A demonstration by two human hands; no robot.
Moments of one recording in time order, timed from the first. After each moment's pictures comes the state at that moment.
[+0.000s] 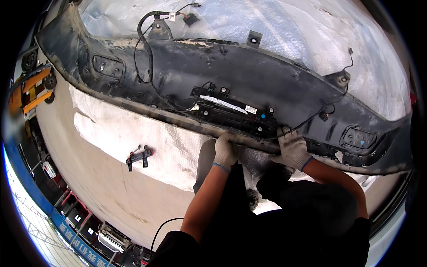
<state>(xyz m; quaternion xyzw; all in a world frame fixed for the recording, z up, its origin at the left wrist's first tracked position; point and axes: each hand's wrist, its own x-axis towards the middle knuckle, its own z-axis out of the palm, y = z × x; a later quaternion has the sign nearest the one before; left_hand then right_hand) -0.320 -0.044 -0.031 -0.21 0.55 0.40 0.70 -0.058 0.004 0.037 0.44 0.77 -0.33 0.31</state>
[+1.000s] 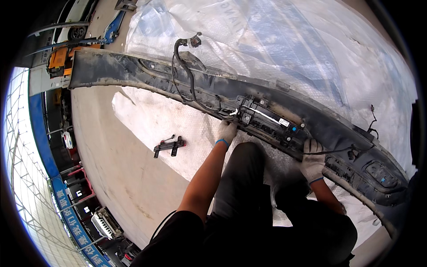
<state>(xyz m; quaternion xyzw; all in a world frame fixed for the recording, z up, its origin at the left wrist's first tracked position) -0.454 0.014 -0.067 0.18 0.80 0.29 0.50 -0.064 -0.037 -0.025 0.58 0.80 -0.11 0.08</state>
